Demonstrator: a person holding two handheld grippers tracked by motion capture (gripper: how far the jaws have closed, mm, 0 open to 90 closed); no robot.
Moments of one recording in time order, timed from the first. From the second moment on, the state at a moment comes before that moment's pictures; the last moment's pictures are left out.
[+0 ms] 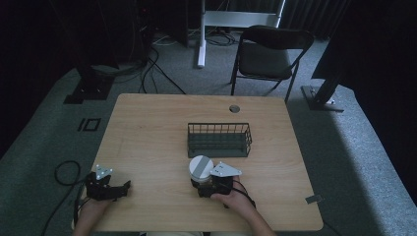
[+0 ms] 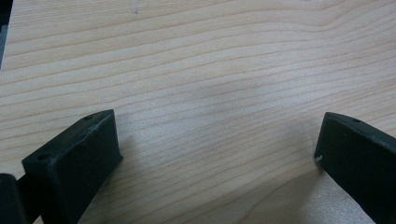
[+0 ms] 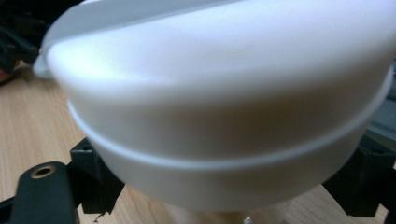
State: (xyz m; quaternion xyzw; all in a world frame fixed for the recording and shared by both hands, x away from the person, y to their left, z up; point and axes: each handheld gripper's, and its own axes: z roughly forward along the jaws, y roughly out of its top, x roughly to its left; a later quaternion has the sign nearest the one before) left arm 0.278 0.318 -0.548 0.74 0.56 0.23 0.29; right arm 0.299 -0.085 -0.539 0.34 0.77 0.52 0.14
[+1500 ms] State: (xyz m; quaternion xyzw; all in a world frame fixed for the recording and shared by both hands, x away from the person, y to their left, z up) left arm 0.278 0.318 -0.548 0.74 0.56 0.23 0.29; right arm 0.299 -0.074 -0.503 0.32 0.77 0.52 0.20
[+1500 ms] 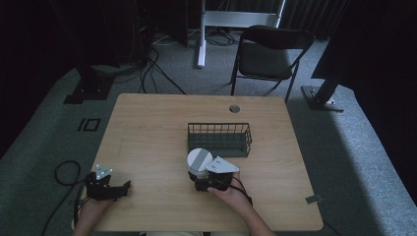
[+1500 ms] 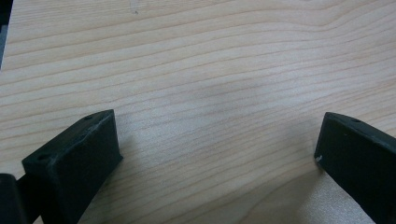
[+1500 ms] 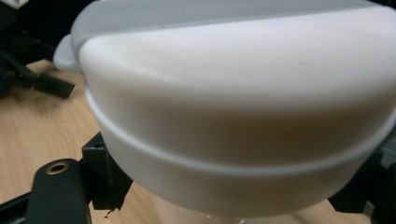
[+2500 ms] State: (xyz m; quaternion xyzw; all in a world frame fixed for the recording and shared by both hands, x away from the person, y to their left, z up) left arm 0.278 0.318 -0.548 0.74 0.56 0.23 0.29; right arm 0.334 -0.089 -0.443 0.34 0.73 0.52 0.28
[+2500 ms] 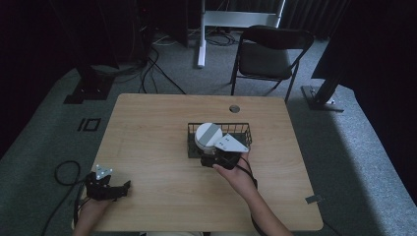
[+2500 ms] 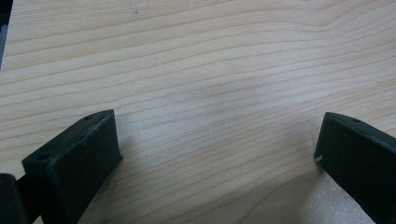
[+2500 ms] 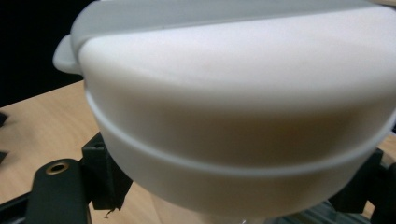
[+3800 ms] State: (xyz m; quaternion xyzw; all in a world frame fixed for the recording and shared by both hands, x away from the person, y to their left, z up) left arm 0.278 0.318 -0.548 0.74 0.56 0.23 0.29; right arm 0.408 -0.097 -0.460 0.45 0.69 0.44 0.35
